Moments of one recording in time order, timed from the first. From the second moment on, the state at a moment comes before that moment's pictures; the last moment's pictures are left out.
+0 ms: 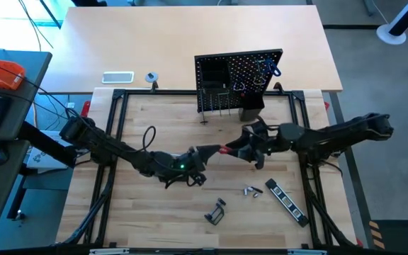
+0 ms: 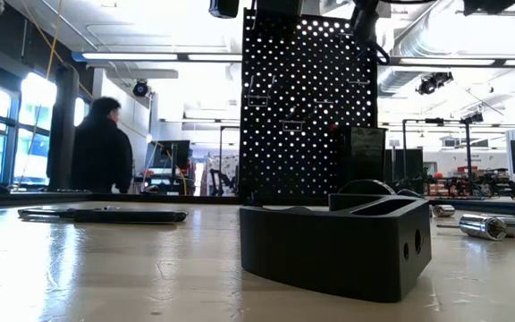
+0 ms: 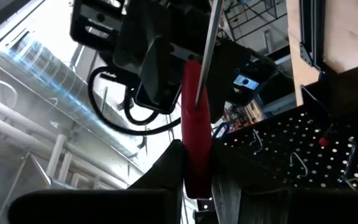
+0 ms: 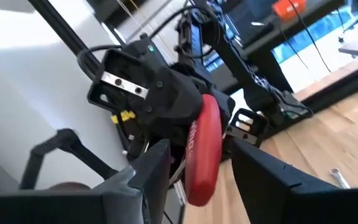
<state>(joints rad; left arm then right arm) -0.36 1.65 1.08 0.73 -0.82 2.17 0.12 1.14 0.68 0.54 -0.03 0.64</state>
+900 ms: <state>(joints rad) -0.33 1.65 1.08 0.73 -0.75 2.24 0.12 1.14 0.74 0.41 -0.09 0.61</state>
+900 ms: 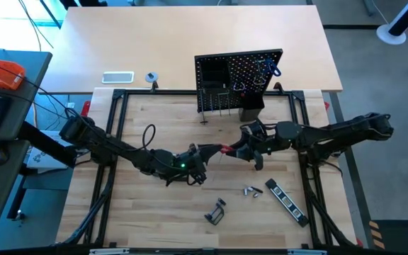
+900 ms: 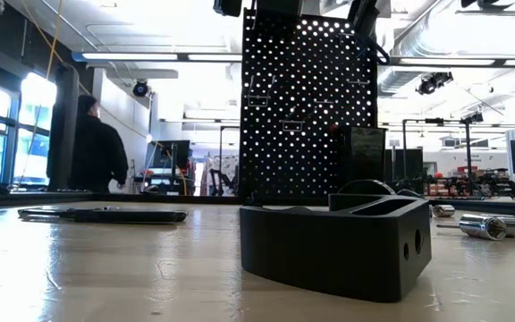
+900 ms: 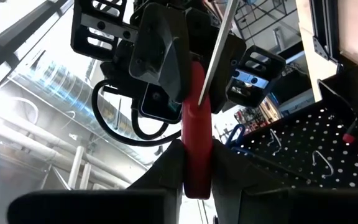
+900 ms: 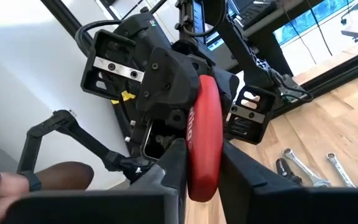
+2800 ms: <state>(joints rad) -0.19 1.48 1.08 0.32 -0.95 1.22 0.00 0.74 1.00 -0.34 0.13 0.03</state>
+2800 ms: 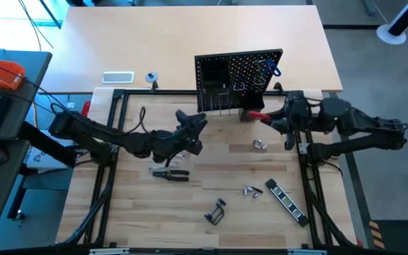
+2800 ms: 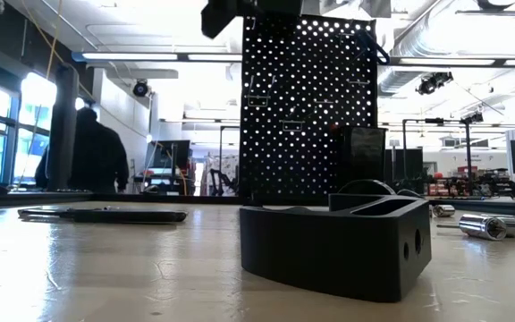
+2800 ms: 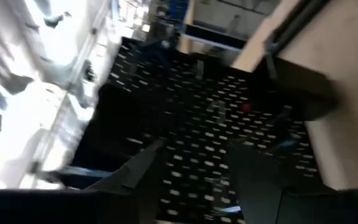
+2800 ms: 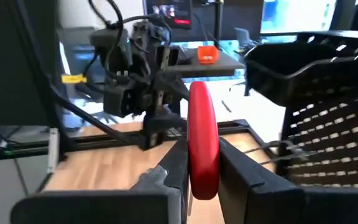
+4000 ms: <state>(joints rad) -0.12 1.47 0.99 0.02 -0.68 0.68 -0.42 1.01 1.37 -0.79 0.03 -0.48</state>
